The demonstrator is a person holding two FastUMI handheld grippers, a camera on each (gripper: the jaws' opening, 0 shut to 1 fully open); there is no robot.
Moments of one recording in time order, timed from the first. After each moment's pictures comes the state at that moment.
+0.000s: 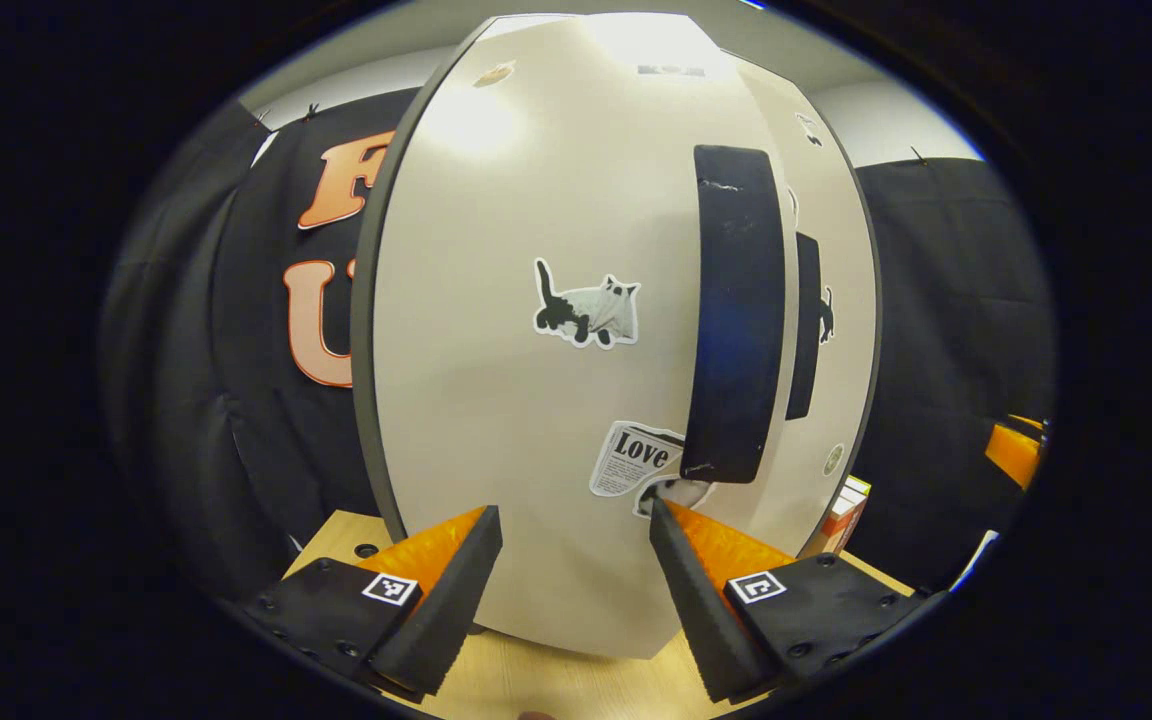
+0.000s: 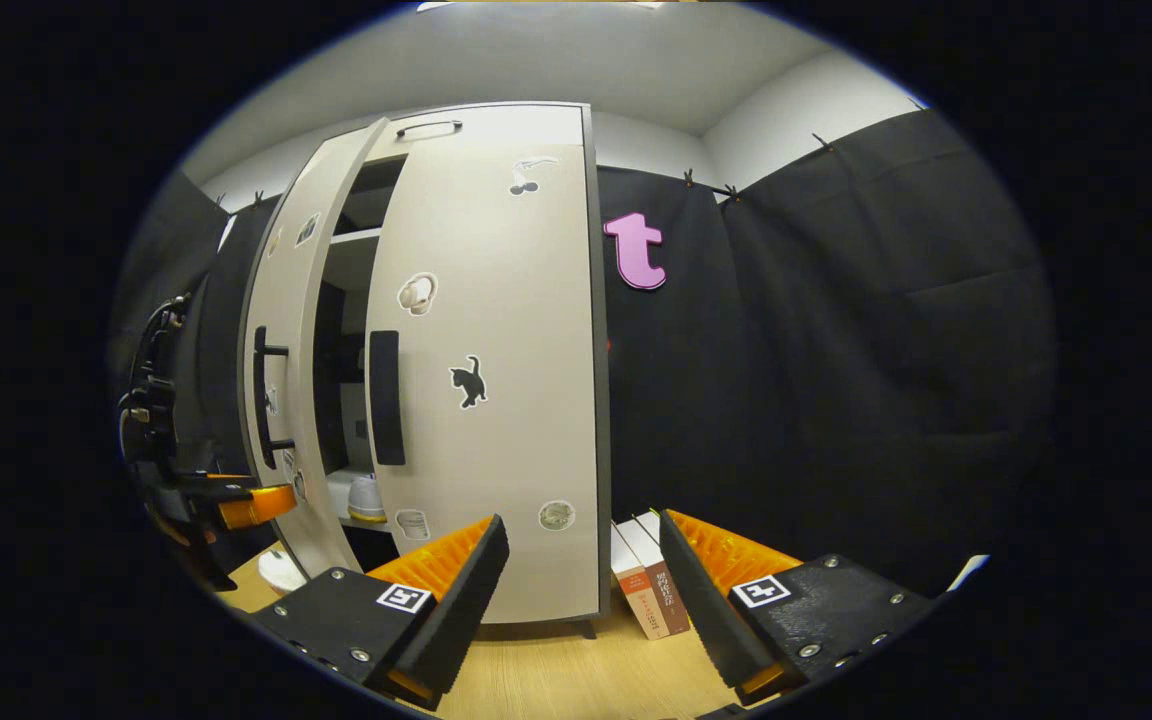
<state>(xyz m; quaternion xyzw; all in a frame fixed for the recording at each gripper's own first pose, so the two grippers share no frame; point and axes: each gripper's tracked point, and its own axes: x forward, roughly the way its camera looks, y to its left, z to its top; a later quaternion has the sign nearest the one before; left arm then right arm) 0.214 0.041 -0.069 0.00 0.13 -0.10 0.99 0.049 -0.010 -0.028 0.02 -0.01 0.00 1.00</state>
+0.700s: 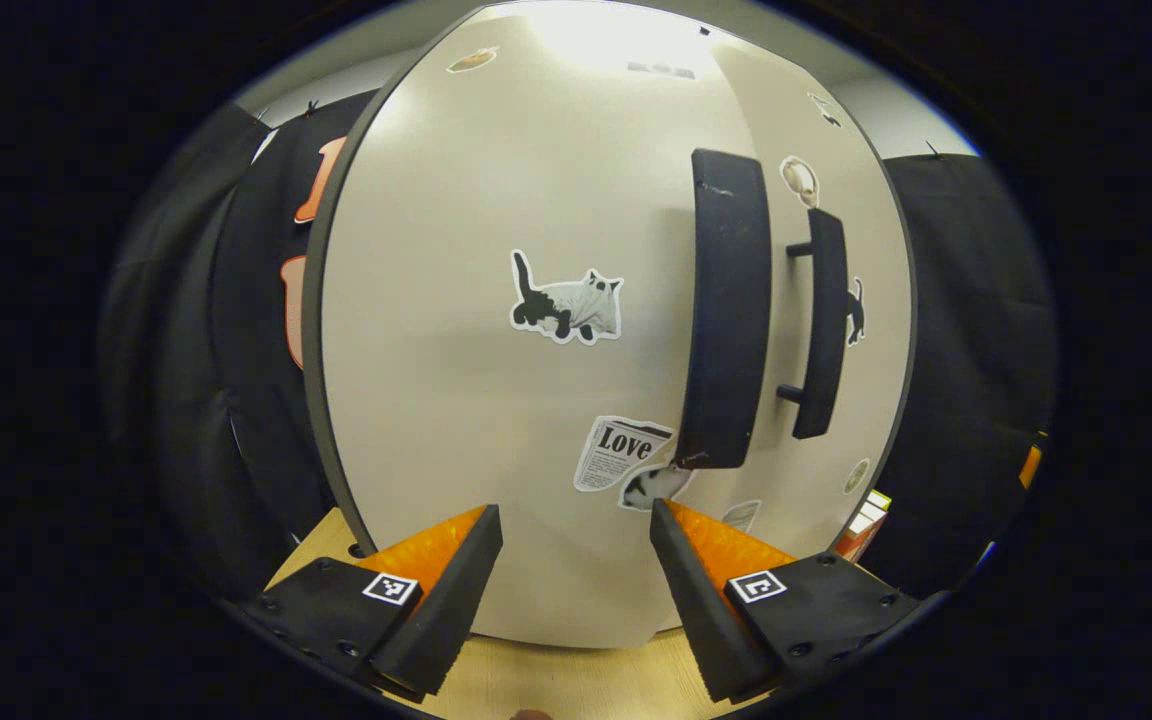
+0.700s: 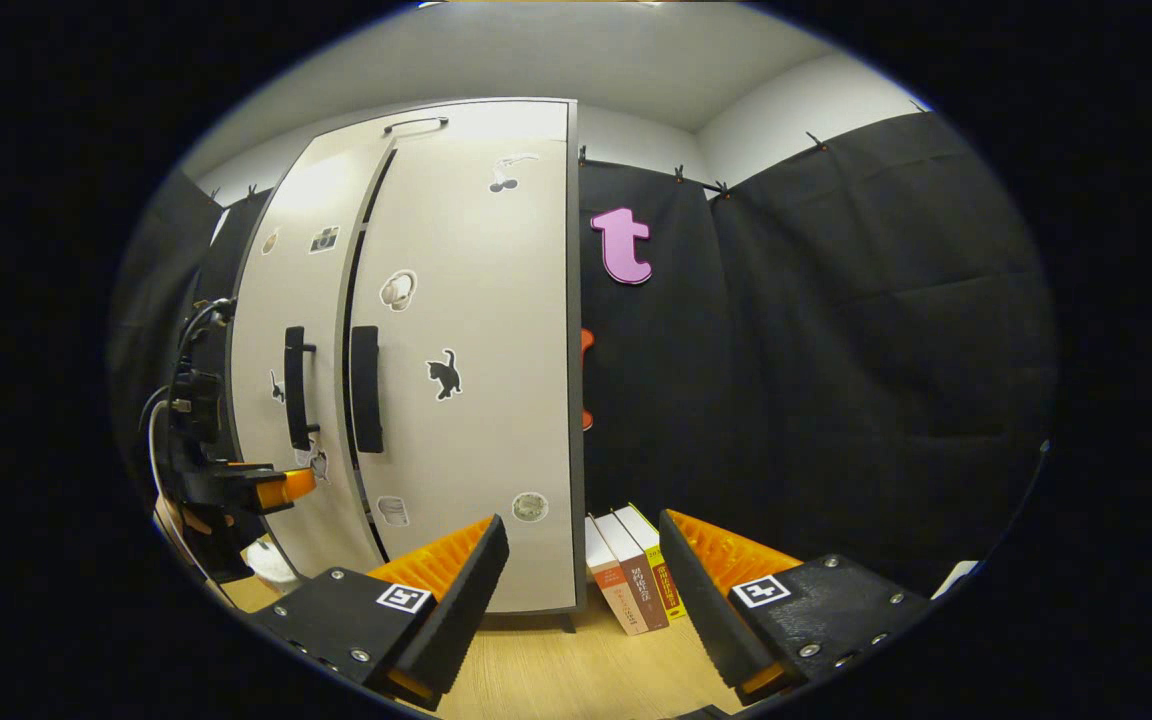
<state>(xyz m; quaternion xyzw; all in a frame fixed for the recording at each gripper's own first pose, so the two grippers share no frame) 0.198 0.035 -0.067 -0.01 0.14 -0.08 0.99 0.042 -0.025 -0.026 0.01 0.00 -0.01 1.00</state>
